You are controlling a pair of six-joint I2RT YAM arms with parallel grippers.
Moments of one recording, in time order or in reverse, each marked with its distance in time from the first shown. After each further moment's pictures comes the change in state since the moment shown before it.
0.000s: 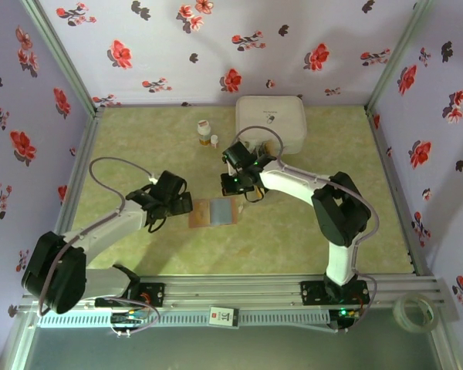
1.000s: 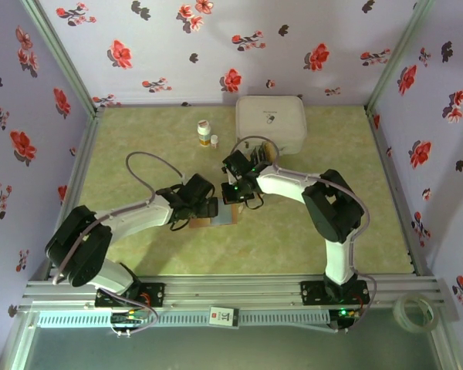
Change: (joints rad) left arm -0.195 0.224 0.093 0.111 0.037 -0.041; right arm -0.001 0.062 -0.068 0.064 -0.051 -0.010
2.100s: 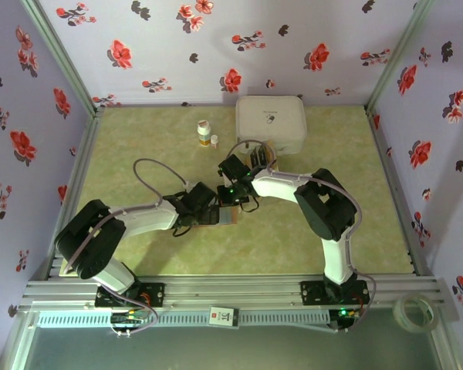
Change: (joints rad) left arm -0.023 0.071 -0.080 0.122 -0.004 0.006; right arm 0.031 0.046 -0.002 0.070 -0.015 0.048
